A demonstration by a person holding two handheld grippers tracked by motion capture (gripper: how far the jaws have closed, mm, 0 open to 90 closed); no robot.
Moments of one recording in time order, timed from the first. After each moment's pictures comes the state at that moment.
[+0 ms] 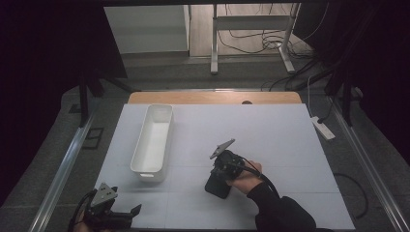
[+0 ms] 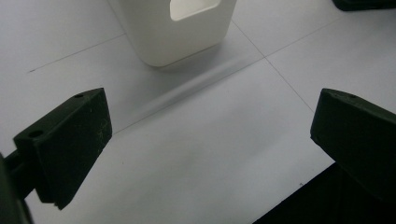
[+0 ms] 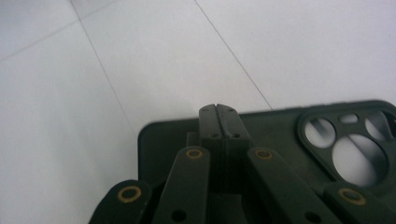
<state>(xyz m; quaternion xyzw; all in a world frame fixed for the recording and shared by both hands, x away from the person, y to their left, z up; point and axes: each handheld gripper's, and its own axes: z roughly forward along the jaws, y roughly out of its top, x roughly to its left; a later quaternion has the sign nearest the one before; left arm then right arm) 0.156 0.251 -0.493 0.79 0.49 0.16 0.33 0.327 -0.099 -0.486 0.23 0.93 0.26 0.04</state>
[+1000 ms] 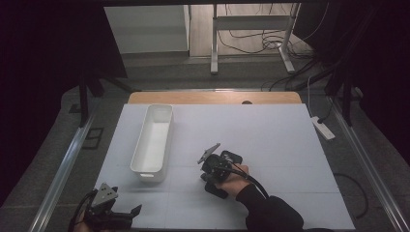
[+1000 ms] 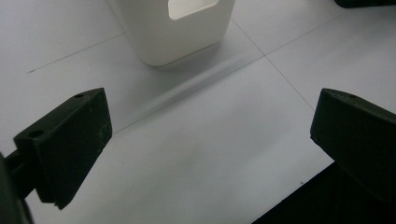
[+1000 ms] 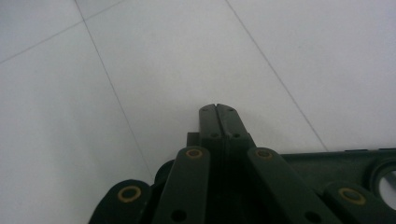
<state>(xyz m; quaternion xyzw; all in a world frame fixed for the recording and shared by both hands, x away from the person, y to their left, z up) 0.156 0.250 -0.493 0.79 0.48 0.17 0.33 0.324 -0.068 -0.509 0.22 0.94 0.25 0.02</state>
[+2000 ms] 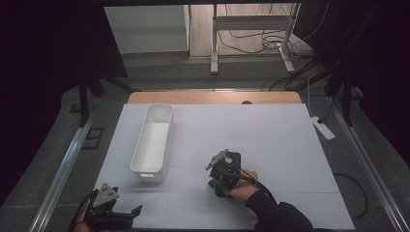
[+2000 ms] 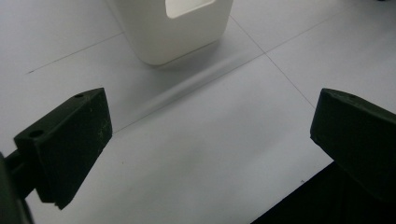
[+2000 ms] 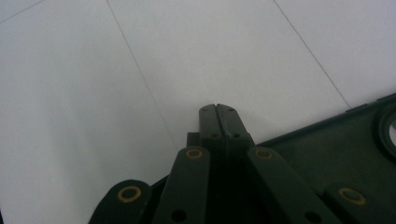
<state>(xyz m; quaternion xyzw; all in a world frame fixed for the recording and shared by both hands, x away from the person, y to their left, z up) 0.156 0.248 -0.493 0.80 0.48 0.17 0.33 0.309 -0.093 -0.510 0.21 0.95 0.24 0.02</state>
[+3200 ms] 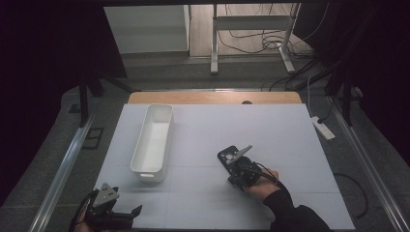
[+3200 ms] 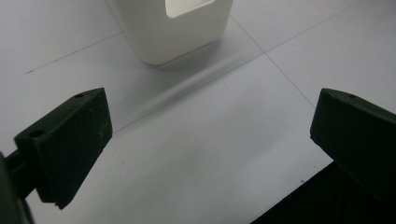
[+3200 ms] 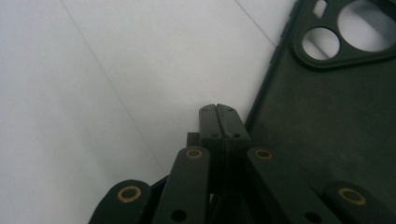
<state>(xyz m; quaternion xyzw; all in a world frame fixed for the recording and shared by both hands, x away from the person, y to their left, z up) 0.156 0.248 -0.493 0.80 0.48 0.17 0.32 0.322 -0.153 -0.506 0.28 0.93 0.23 0.03</state>
